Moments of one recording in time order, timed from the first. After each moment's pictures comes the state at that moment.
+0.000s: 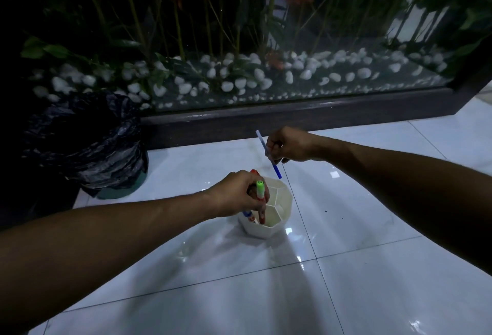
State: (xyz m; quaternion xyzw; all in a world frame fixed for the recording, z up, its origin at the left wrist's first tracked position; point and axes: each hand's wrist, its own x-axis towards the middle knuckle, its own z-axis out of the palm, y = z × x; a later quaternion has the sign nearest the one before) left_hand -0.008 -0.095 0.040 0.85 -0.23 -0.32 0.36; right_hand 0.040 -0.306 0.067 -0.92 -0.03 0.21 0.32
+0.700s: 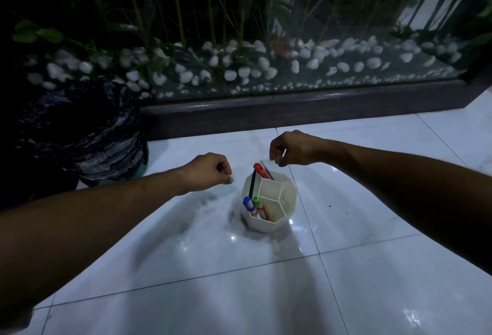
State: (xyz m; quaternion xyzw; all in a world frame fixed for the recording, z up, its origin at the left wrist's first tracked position) left_hand 0.047 -0.039 0.015 0.89 -0.16 -0.28 0.31; right_hand 0.041 -0.307 0.041 -0.95 -0.09 0.22 0.18
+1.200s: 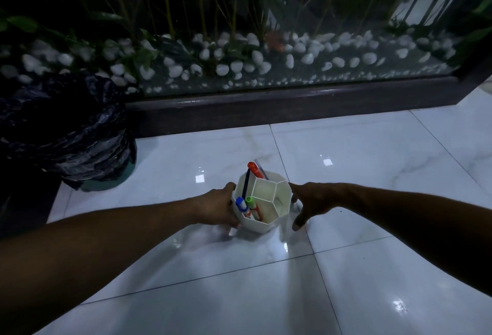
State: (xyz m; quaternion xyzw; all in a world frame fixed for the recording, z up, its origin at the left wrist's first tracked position) left_hand 0.011 -0.064 -0.044 0.86 -0.24 -0.40 0.22; right_hand -0.036 -0.337 -0.020 -0.90 -0.07 0.42 0.12
